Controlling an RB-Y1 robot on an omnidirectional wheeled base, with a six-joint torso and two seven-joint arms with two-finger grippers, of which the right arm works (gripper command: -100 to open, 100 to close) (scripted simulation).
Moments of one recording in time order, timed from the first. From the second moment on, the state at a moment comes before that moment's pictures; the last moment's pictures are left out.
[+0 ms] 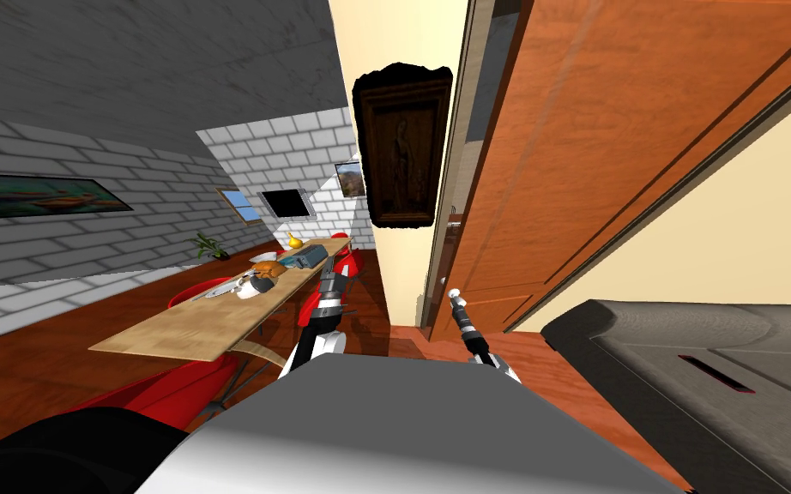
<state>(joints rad) -0.15 -0.17 -0.34 -0.51 0.48 -1.00 -0.23</state>
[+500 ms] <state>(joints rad) -0.14 -0.16 -0.33 -0.52 0.49 -1.00 -0.18</state>
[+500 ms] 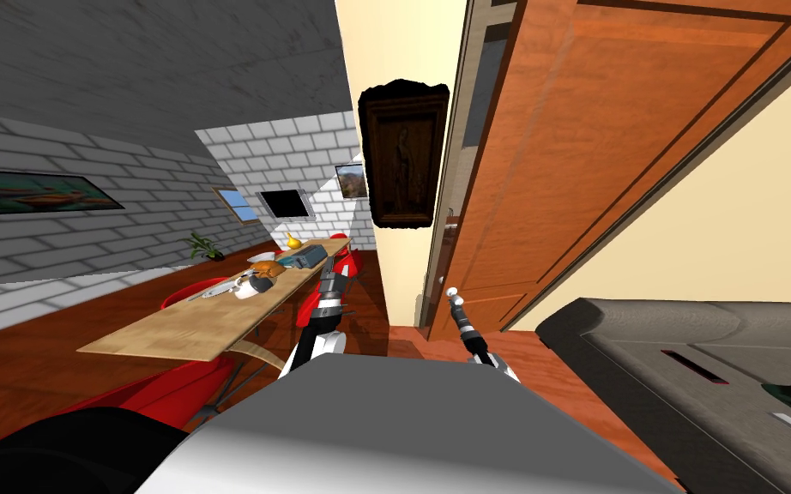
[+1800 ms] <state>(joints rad) -0.10 -0.15 -0.33 -0.59 0.56 -1.00 0.16</state>
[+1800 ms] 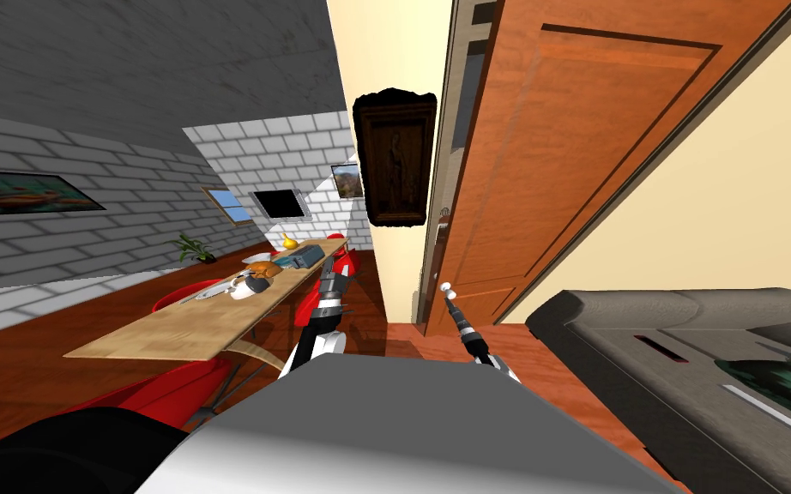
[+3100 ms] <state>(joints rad) -0.06 -0.14 -0.34 -0.66 0.63 -0.99 0.48</state>
